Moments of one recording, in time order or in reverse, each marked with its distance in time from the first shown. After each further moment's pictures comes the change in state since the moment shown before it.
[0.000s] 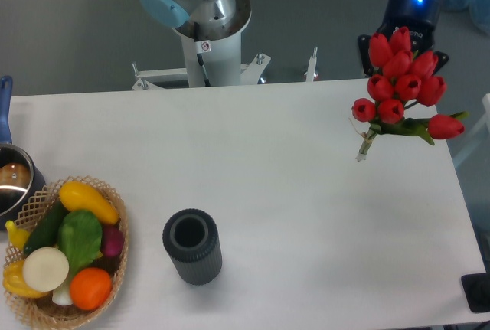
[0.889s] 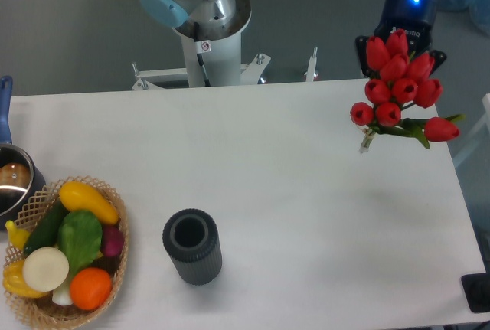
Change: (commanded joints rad) arm -0.047 0.051 -0.006 -0.014 0.308 -0.018
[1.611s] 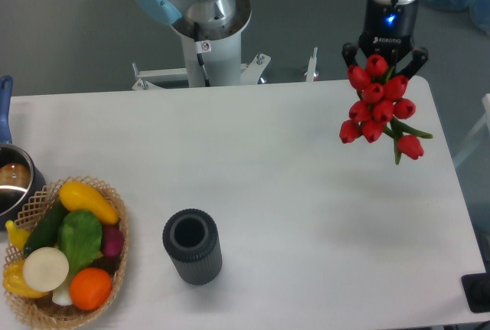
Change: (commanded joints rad) arm -0.127 -0.041 -0.018 -0.080 0.500 0.009
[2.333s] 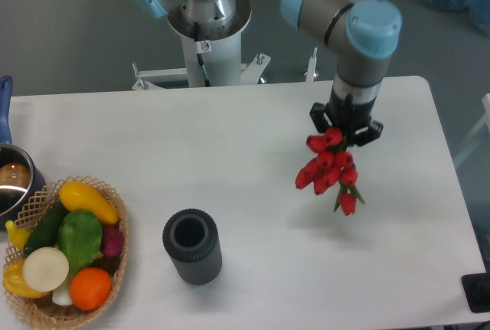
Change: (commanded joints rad) arm -0.221 -0.275 0.067 0.012 0.176 0.031
